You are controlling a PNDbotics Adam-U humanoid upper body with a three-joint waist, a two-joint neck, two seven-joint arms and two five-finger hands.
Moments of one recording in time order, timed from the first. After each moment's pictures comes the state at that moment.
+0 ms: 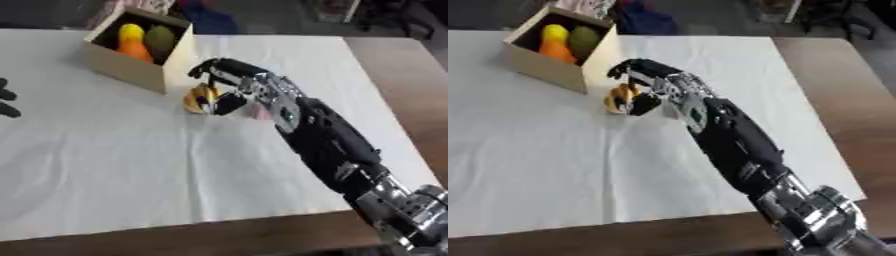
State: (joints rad) left arm -0.26 0.43 0.02 -1.82 0.03 -0.02 -0.18; right arm -0.98 -0.17 0.26 -0.87 0.85 -0.22 0.27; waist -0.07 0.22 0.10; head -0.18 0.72
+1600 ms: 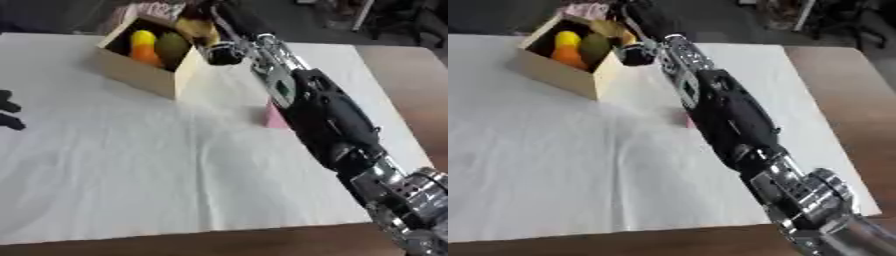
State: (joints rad) left arm -0.27 0.38 0.02 -1.84 0.03 -0.01 -0.21; right arm -1.13 -0.19 0.20 -0.91 0.95 -0.17 -0.07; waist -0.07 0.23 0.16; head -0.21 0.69
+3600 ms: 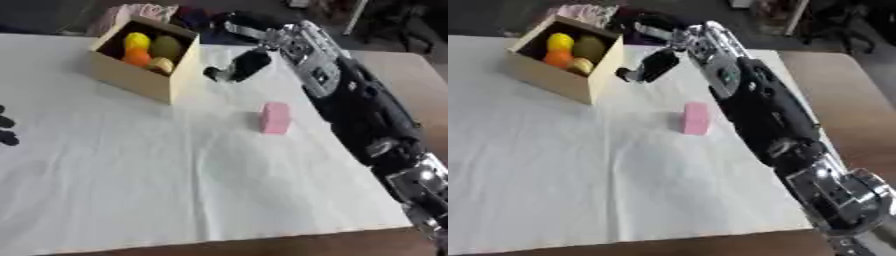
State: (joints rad) left arm -0.27 0.36 0.02 -1.86 0.04 0.00 -0.24; right arm -0.96 -0.48 0.25 -1.22 0.62 -0.22 0.59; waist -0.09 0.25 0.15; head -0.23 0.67
